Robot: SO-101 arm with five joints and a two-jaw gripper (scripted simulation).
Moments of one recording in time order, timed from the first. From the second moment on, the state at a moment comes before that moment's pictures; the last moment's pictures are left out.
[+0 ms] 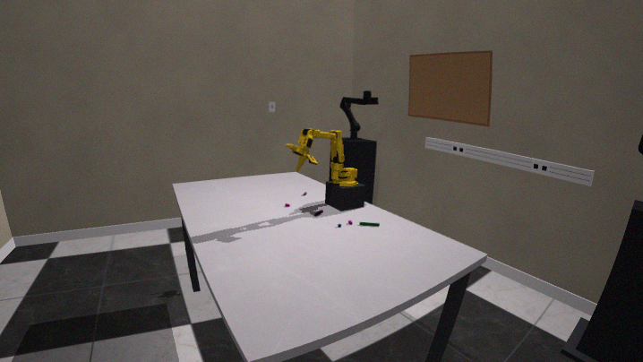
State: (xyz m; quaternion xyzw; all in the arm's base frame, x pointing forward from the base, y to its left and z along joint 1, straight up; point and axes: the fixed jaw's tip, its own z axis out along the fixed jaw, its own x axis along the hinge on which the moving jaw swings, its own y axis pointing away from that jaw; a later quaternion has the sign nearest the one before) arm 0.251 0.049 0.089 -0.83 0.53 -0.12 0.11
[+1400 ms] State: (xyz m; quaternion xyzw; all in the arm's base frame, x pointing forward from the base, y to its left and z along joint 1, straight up) arm 0.201 -0.035 0.100 -0.68 0.72 -0.11 0.08
